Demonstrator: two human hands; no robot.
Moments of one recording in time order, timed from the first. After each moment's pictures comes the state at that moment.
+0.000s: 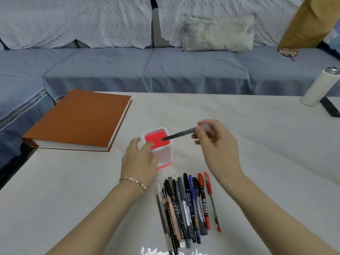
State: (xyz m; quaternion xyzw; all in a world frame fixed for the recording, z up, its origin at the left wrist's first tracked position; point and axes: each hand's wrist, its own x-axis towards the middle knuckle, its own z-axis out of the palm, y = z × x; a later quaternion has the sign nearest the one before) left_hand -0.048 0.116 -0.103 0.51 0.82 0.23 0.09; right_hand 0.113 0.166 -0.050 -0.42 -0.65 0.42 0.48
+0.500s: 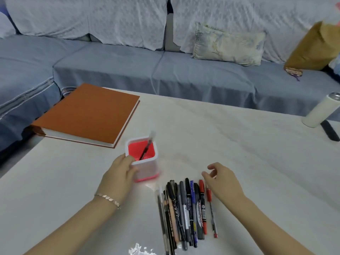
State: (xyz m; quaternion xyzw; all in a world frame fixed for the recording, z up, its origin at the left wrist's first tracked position) left_hand -0.092 0.061 -0.117 0.49 0.79 0.35 0.12; right_hand 0.140 0.175 -0.111 -0.59 -0.75 0.28 0.13
